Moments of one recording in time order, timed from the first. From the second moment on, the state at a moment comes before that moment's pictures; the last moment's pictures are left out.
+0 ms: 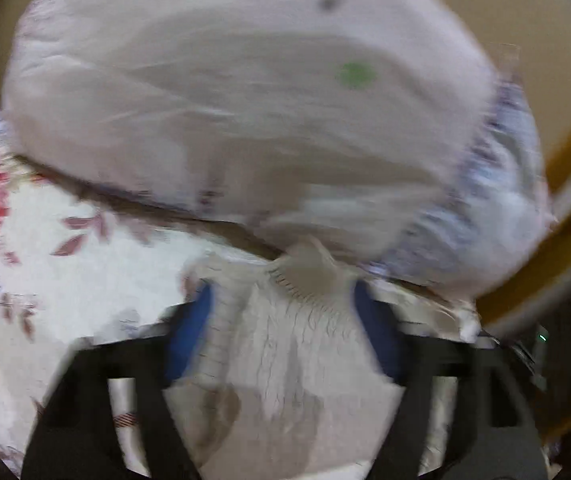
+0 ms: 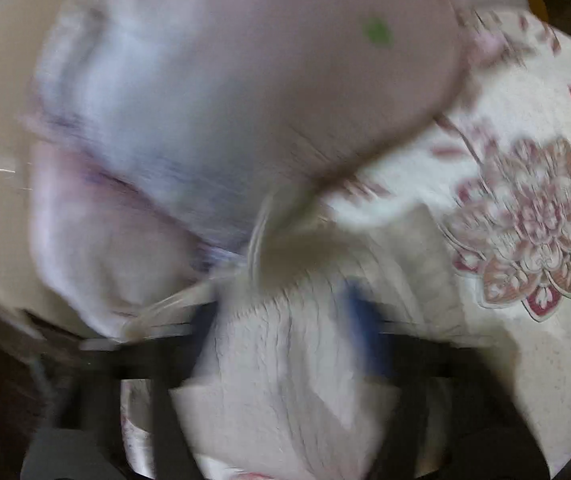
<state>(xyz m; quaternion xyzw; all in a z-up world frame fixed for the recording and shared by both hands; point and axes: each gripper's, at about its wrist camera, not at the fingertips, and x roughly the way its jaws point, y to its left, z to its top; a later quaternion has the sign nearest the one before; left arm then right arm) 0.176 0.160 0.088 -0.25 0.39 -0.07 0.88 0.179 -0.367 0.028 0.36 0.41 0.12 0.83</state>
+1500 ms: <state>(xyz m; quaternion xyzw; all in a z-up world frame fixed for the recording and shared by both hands) 0.202 -0.086 0.024 -0.26 0.54 -0.20 0.78 0.188 -0.445 -0.017 0.38 0.51 0.19 0.75</state>
